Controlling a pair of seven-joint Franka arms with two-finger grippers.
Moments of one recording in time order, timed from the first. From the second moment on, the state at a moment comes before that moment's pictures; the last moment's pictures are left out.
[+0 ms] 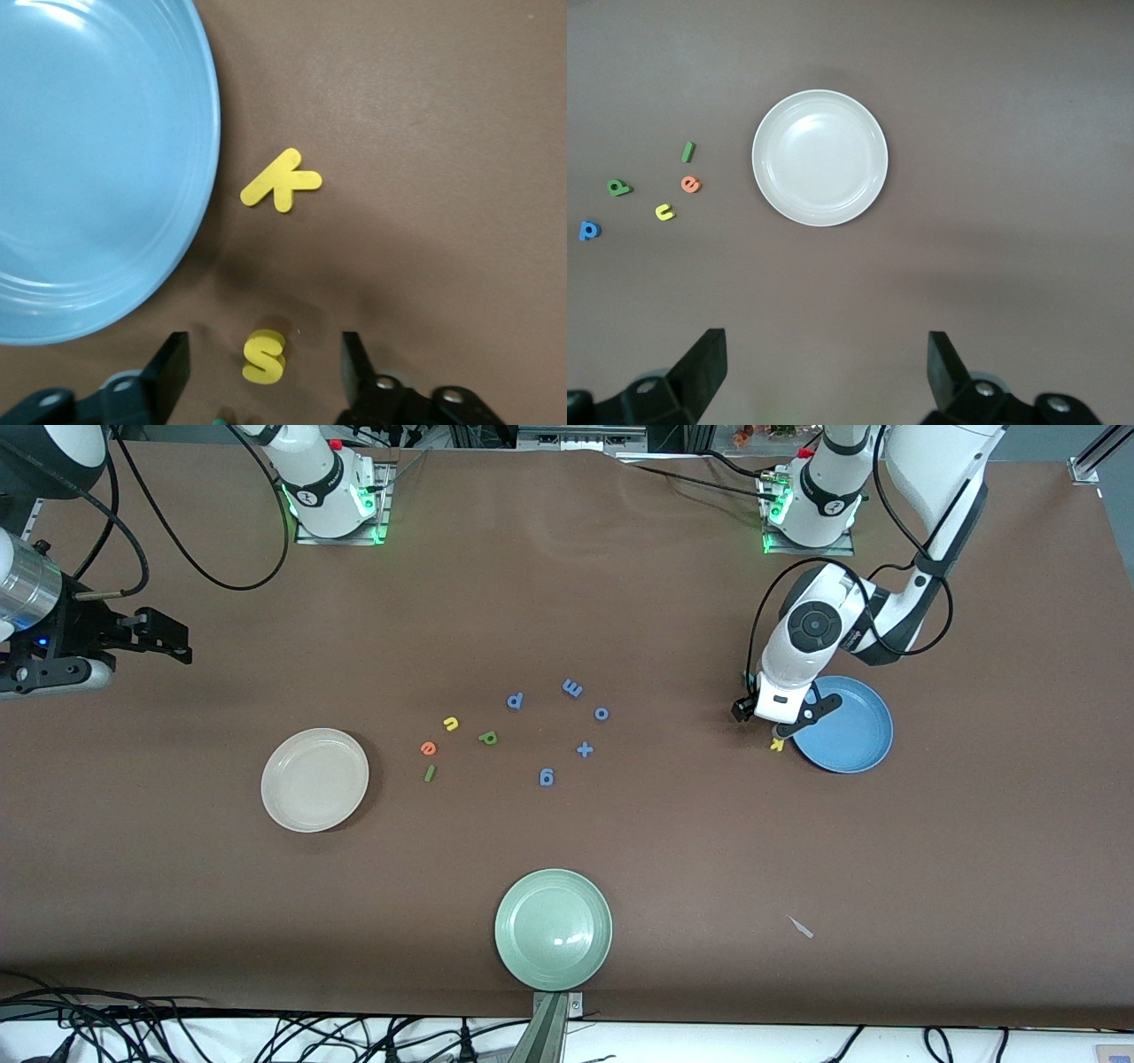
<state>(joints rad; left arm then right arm) 0.04 0.35 -0.35 -2.36 0.32 2.56 -1.11 0.03 0.07 0.01 -1.61 -0.02 1.60 -0.10</state>
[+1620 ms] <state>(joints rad) 0.05 0.37 -0.36 -2.36 0.32 2.57 -1.11 0.03 0.08 0.01 -1.61 -0.02 1.60 -0.10</state>
